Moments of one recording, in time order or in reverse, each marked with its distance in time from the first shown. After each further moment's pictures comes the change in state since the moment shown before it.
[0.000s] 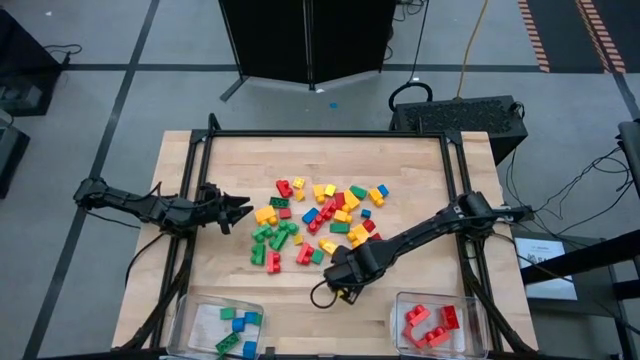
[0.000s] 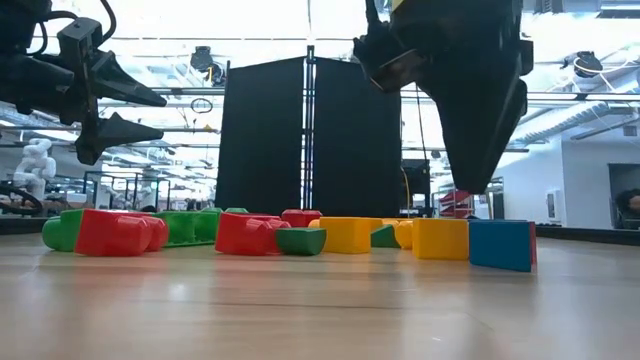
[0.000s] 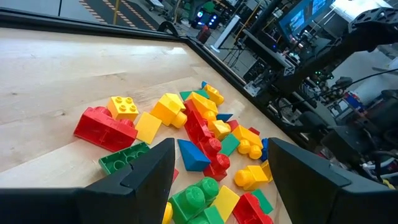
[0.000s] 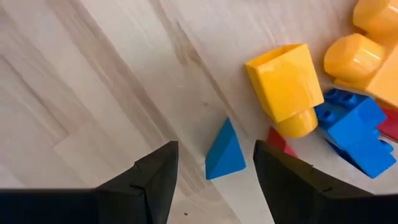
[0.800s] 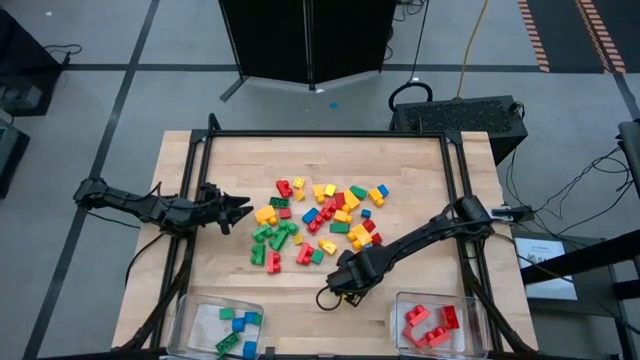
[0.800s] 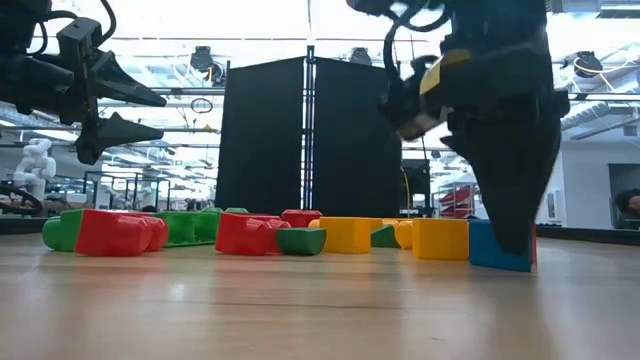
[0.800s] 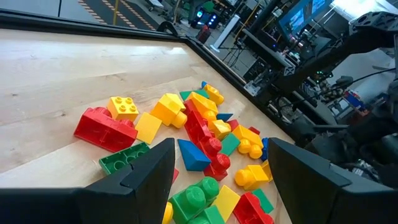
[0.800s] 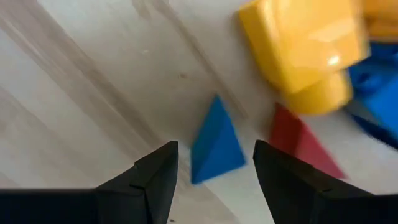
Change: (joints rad) left arm 0.000 0.000 0.000 0.000 0.001 0.007; right arm 0.021 0.046 -0.089 0.046 -0.054 0.074
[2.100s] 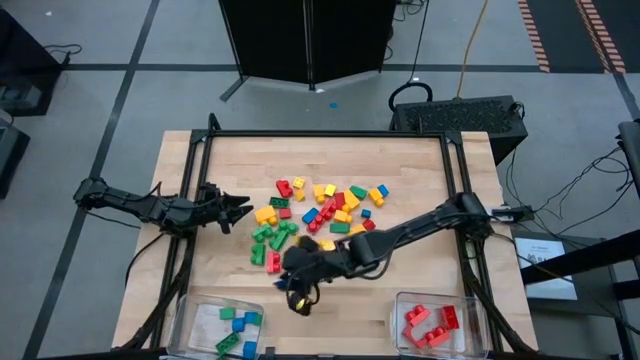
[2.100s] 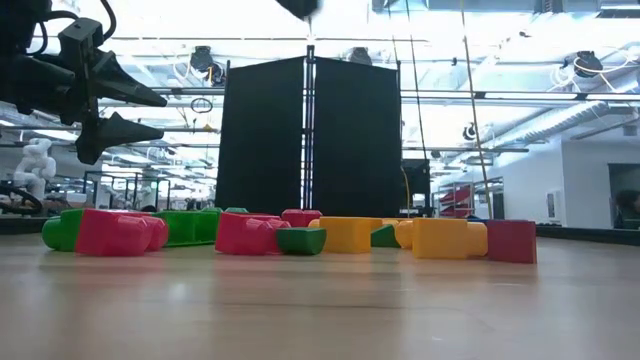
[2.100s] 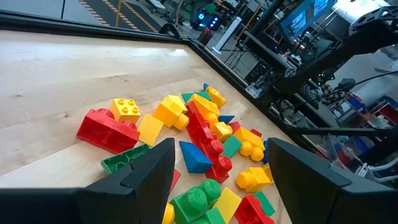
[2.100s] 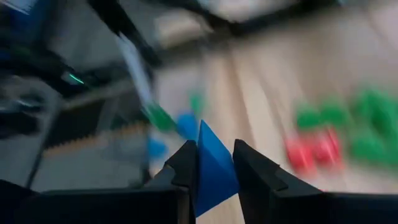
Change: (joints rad) left arm 0.000 0.000 0.000 0.000 -0.010 -0.006; right arm -0.053 -0.002 0.379 0.636 0.142 -0.516
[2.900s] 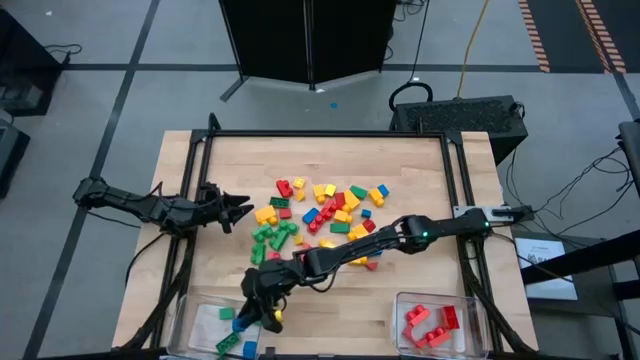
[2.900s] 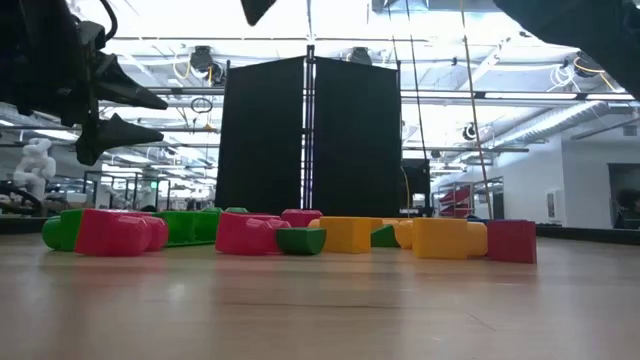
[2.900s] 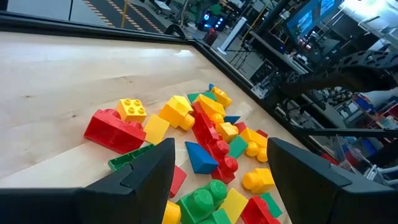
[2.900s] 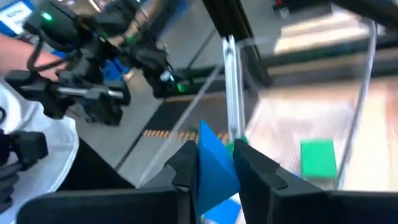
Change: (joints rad) left arm 0.000 0.018 0.000 0.002 -0.019 -0.002; right arm -0.064 0.528 0.437 0.374 -0.502 -0.099
